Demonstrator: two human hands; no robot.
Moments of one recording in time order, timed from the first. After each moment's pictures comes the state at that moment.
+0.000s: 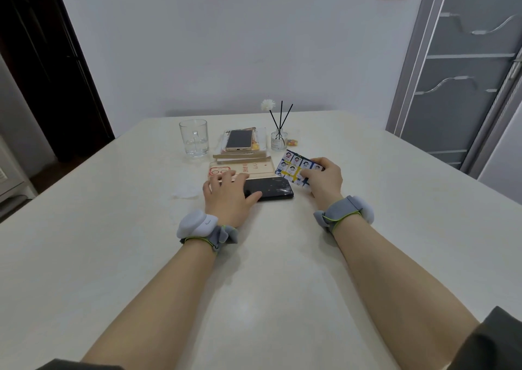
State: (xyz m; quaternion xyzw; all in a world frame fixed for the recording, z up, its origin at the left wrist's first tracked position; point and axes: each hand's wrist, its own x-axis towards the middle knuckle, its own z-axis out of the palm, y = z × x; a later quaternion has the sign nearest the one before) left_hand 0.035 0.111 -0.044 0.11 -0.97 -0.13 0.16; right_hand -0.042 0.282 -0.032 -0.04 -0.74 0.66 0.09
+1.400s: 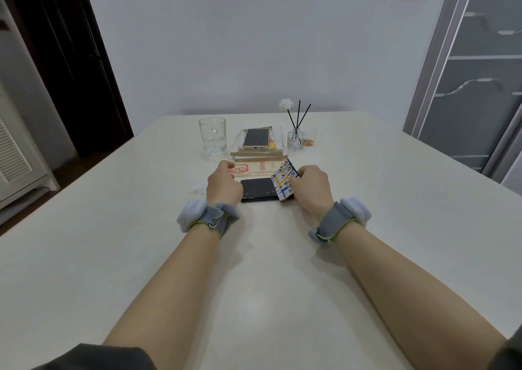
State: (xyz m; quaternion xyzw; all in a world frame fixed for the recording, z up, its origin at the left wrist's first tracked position) left_hand 0.042 0.079 -0.020 0.22 -0.86 -0.42 0.18; right_hand -0.005 0.236 -0.024 0.07 -0.90 0.41 0.08
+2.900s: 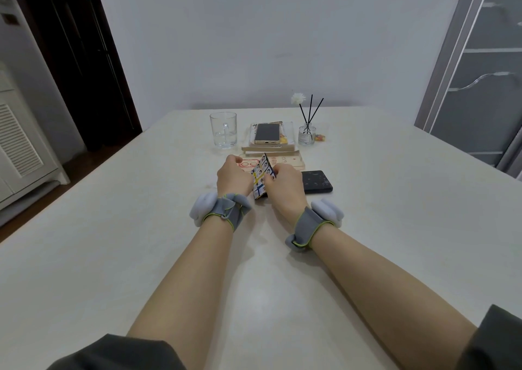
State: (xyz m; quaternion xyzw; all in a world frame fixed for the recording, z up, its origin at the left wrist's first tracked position) left_hand 0.040 0.075 -0.015 0.25 -0.82 -0.47 0.19; right_hand 0.024 0.171 -0.027 0.12 -0.89 0.43 0.09
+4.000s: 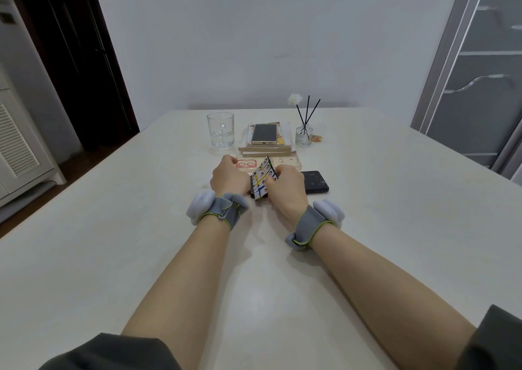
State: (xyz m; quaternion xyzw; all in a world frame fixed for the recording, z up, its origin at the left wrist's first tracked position) left_hand 0.040 0.075 -0.014 0.28 -0.85 -0.40 0.19; right_hand 0.026 0.180 -0.025 0.11 -0.88 0.46 0.07
